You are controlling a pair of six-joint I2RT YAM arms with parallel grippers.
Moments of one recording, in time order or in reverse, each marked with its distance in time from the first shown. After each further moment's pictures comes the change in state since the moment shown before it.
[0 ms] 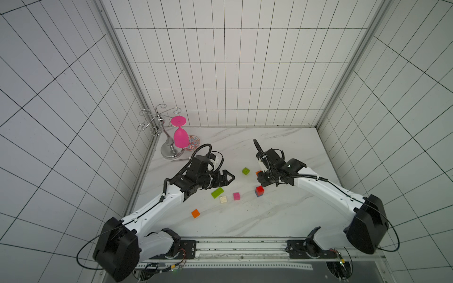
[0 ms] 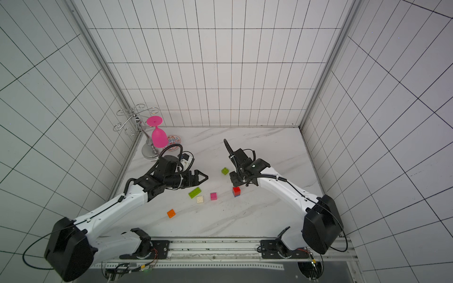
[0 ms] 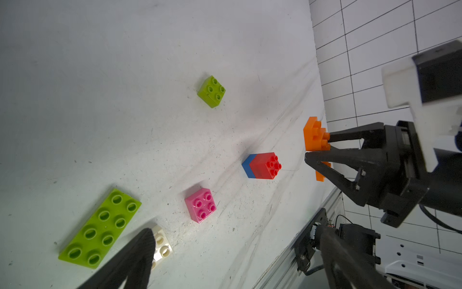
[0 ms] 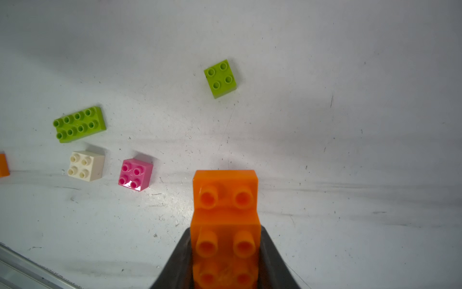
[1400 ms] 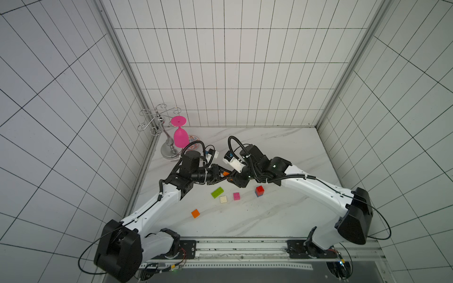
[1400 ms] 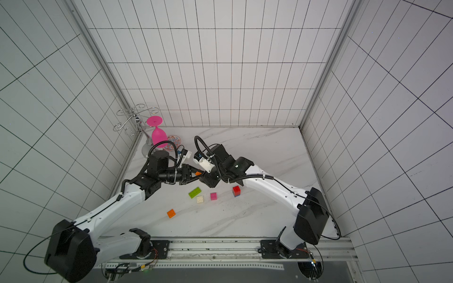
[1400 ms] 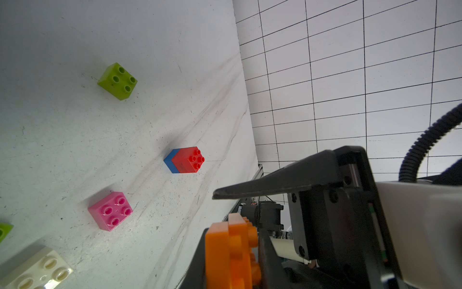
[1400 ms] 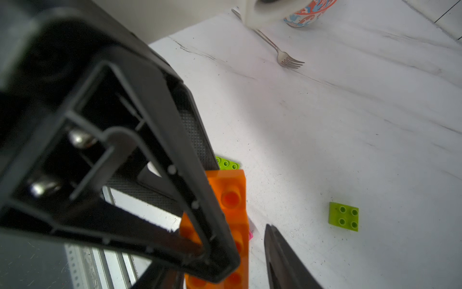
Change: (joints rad) left arm 0.150 -0.005 -0.022 0.243 0.436 -0.223; right arm 0.209 0.109 0.227 0.196 -0.243 -0.318
